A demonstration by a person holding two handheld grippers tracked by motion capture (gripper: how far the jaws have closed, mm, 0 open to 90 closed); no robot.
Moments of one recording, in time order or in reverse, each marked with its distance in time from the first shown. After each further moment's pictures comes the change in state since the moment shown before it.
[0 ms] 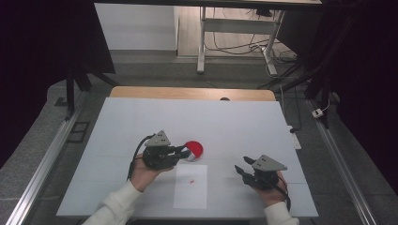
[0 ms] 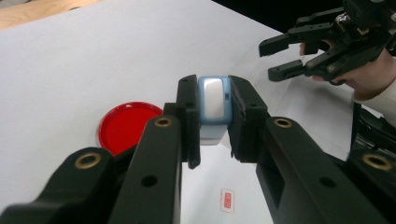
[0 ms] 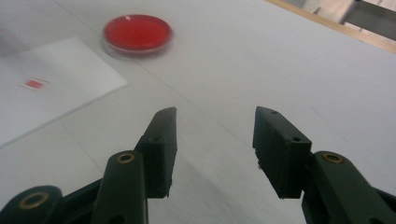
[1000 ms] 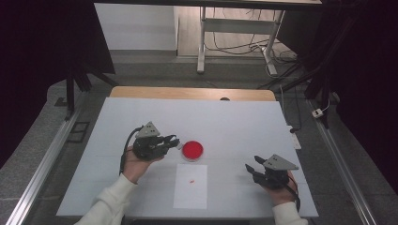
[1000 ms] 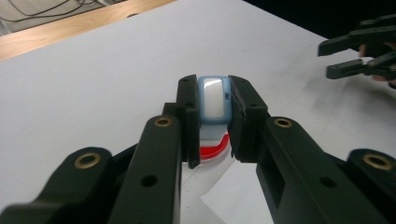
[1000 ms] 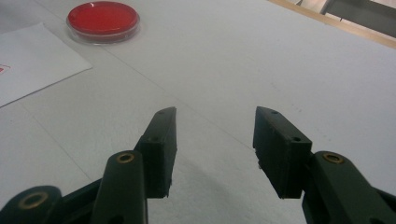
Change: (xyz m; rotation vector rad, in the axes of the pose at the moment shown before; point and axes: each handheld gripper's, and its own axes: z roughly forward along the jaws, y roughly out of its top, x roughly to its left) left arm 0.034 0.000 -0.013 -0.012 0.141 -0.022; right arm -0.021 -0.012 -0.011 0.012 -0.044 0.021
